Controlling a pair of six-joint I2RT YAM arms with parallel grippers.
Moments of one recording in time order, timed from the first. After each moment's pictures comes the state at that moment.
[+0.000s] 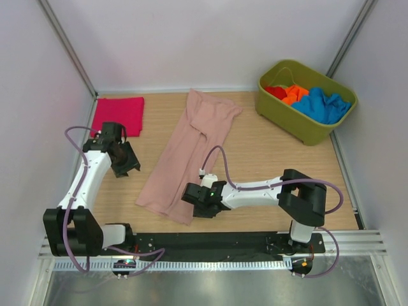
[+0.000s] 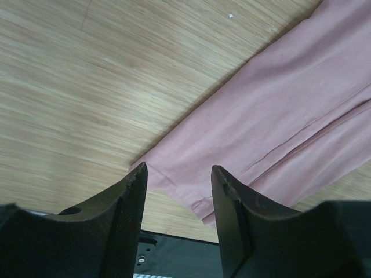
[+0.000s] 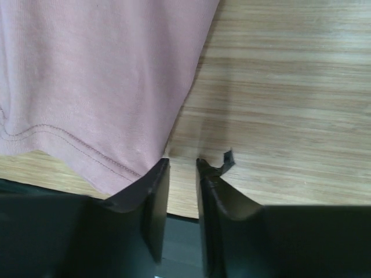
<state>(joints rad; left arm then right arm) -0.01 1.27 1.03 -0.96 -0.01 -0.50 1.26 1.76 1.06 -0.53 0.21 1.28</state>
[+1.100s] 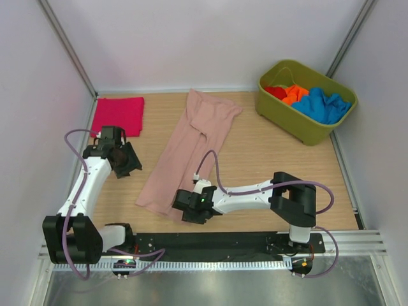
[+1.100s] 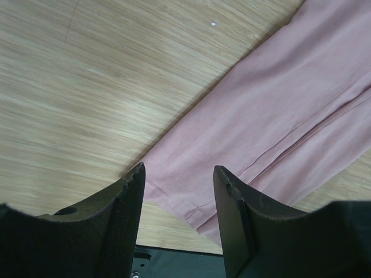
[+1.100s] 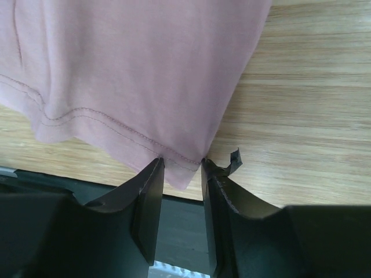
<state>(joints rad) -0.01 1.20 0.95 -0.86 0.02 -0.50 1.33 1.83 1.15 -0.54 0.22 1.44</state>
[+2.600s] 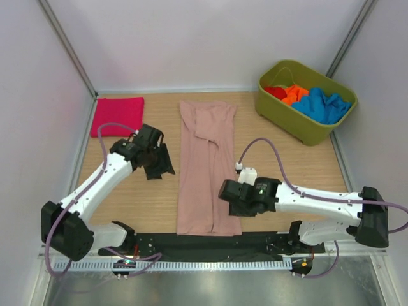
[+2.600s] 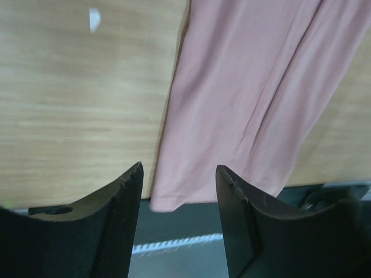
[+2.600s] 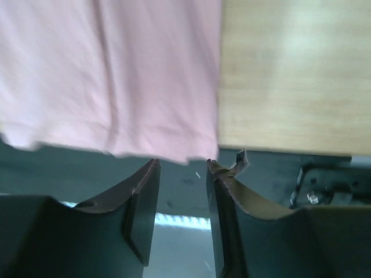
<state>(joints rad) -0.53 1.19 0.99 -0.94 0.04 -0.80 1.29 1.21 0.86 -1.01 0.30 1.28</state>
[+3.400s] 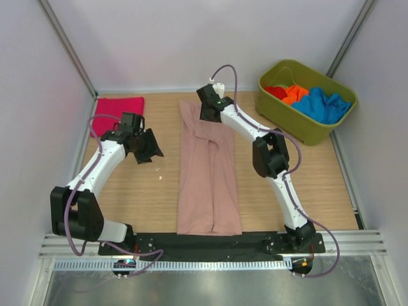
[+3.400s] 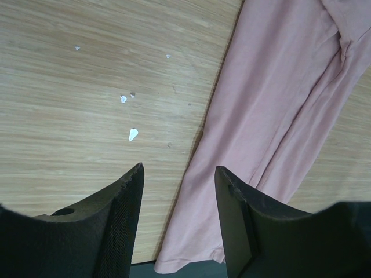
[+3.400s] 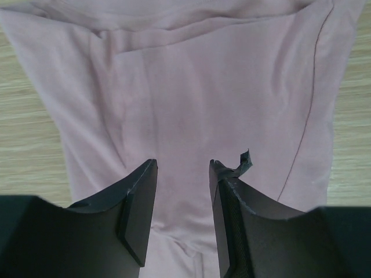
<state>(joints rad) -0.18 1.40 1.10 -0.74 0.14 -0.60 0.59 2.43 2.28 -0.68 0.38 0.58</state>
